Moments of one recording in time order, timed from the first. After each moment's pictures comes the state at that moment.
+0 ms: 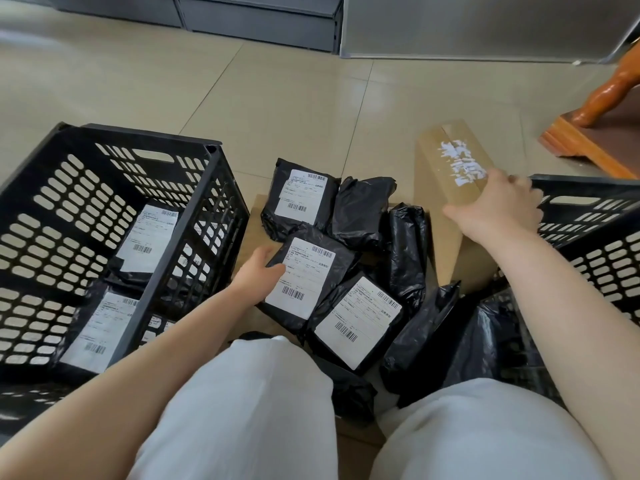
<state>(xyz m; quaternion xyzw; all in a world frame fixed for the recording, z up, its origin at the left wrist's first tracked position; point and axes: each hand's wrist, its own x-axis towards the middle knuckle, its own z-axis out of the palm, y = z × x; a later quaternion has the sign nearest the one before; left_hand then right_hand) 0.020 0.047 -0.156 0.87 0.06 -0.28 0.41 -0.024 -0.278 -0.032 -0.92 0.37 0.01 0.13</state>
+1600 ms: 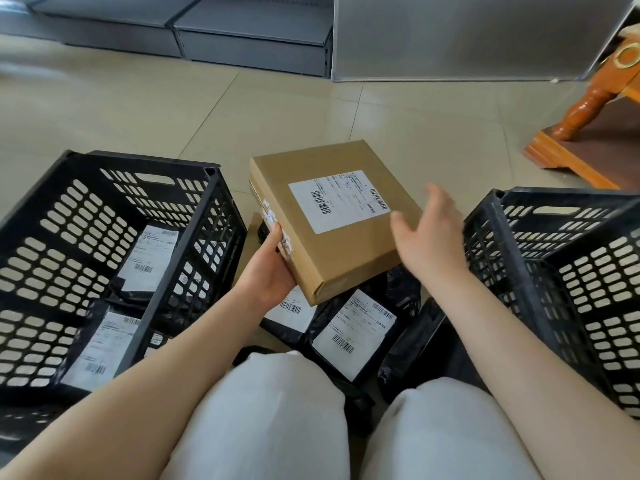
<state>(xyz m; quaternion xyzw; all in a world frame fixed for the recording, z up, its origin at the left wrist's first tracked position) 0.026 0.008 -0.113 0.44 0.11 -0.33 0.83 -0.044 -0.211 -0.038 -0.91 0.23 -0.12 0.32</state>
